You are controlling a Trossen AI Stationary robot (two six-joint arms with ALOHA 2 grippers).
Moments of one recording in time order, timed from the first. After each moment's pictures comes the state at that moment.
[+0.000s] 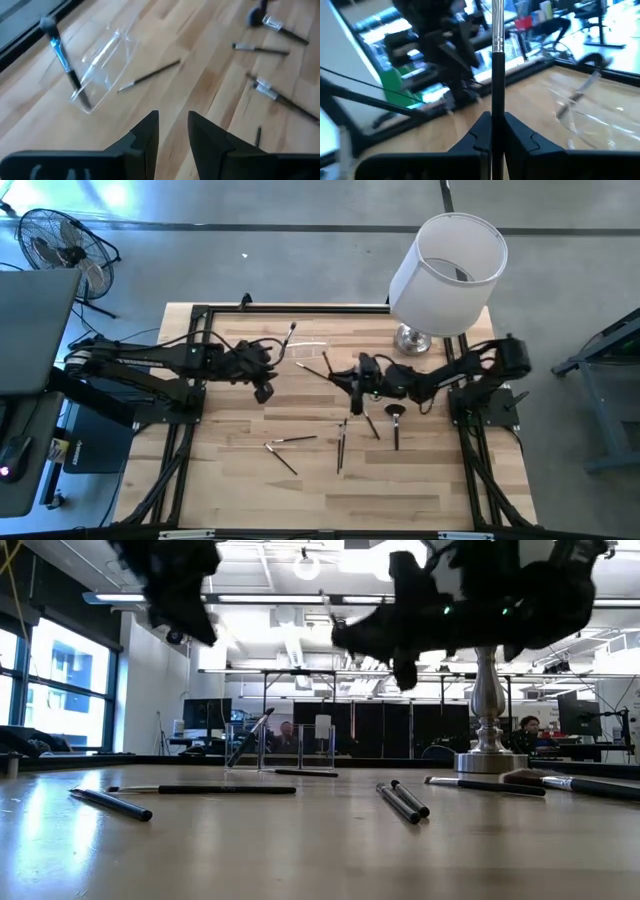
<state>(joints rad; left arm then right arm) 0.00 1.06 0.90 -0.66 -0.32 -0.44 -0.02 1.69 0.55 1.14 0.18 0.38</state>
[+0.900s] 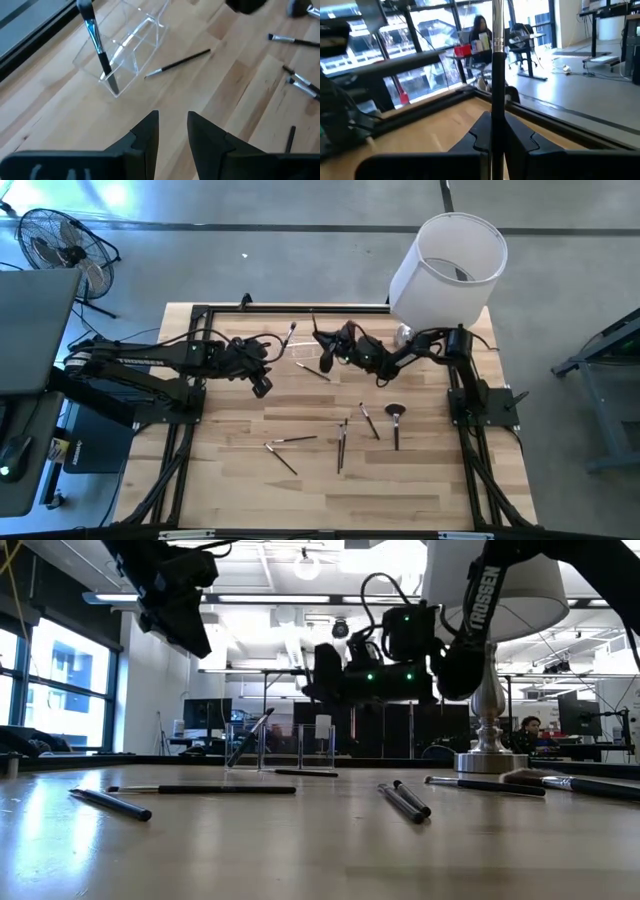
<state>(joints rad) 0.05 1.07 0.89 -0.72 -0.35 -0.47 -0.31 2.10 0.87 1.29 0.21 0.23</state>
